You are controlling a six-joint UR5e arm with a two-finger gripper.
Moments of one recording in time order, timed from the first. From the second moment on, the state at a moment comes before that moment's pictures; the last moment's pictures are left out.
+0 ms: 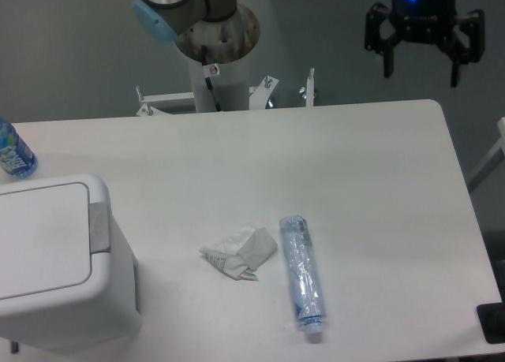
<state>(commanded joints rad) 2.77 -1.64 -1.37 -1.34 1.51 1.32</state>
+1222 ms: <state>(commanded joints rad) 2.41 -1.71 -1.39 -1.19 1.37 0.29</state>
